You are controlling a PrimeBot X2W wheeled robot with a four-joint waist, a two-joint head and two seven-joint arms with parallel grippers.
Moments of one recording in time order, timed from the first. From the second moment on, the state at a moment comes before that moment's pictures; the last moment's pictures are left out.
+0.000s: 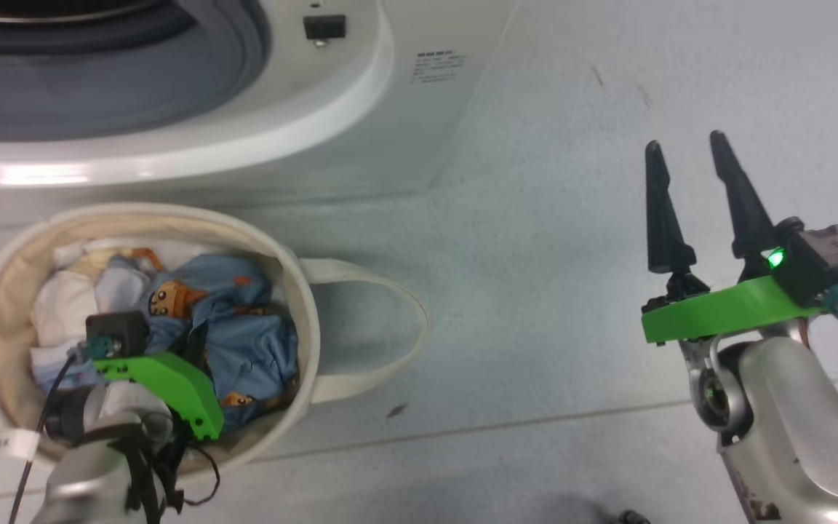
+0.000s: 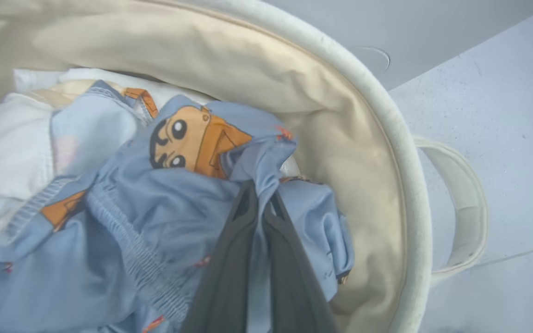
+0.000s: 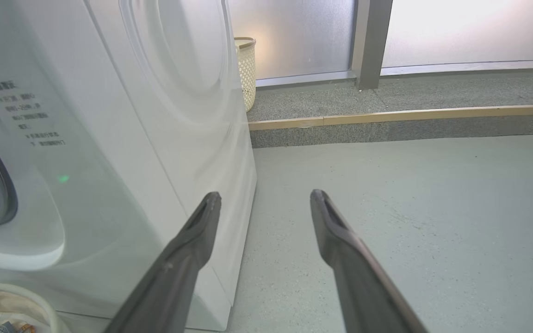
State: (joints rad) left arm -0.76 0.17 -0.45 1.29 -0.60 -0.12 -0.23; right arm -0.41 -0.19 0.22 0.13 0.31 0.13 -0.25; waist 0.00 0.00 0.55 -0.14
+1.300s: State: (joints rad) left arm -0.50 0.38 -0.19 0.45 -0.59 -0.11 -0.20; right arm -0.20 -0.17 0.26 0.25 0.43 0.13 -0.25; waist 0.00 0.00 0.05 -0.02
